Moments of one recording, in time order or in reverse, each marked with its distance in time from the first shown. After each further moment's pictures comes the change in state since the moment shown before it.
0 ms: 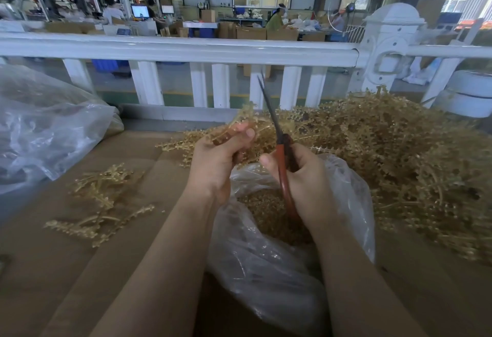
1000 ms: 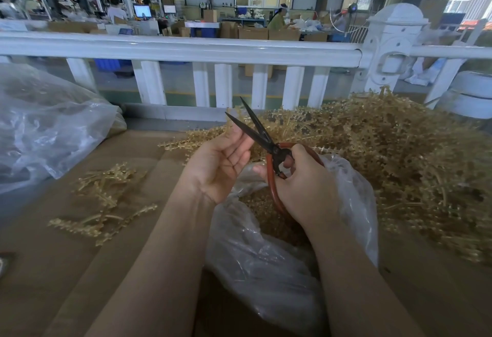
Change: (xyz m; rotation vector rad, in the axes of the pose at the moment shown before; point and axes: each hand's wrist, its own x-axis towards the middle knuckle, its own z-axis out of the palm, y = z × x) left_hand 0.002 0.014 -0.009 -0.256 -0.105 -0.290; right_hand 0.002 0.011 0.002 -0.691 0.105 -0.149
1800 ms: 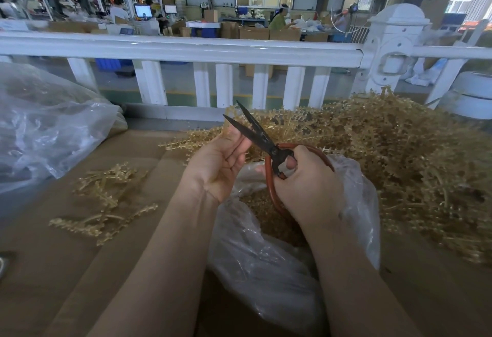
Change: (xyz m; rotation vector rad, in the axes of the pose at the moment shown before) left_hand 0.002 -0.003 0.002 -0.006 0.087 0.035; right_hand -0.003 -0.009 -0.006 -0.139 0.067 0.012
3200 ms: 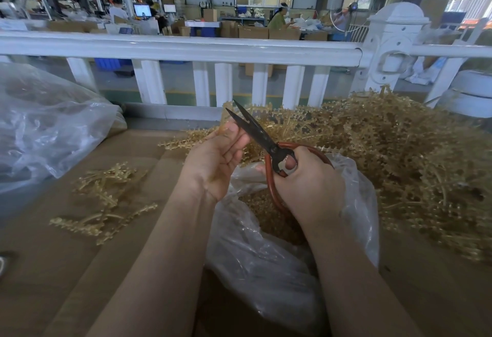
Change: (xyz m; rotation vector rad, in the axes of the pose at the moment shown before) left_hand 0.000 0.004 -0.002 0.060 0.000 0.065; right_hand 0.000 0.001 0.004 -0.017 0.072 -0.004
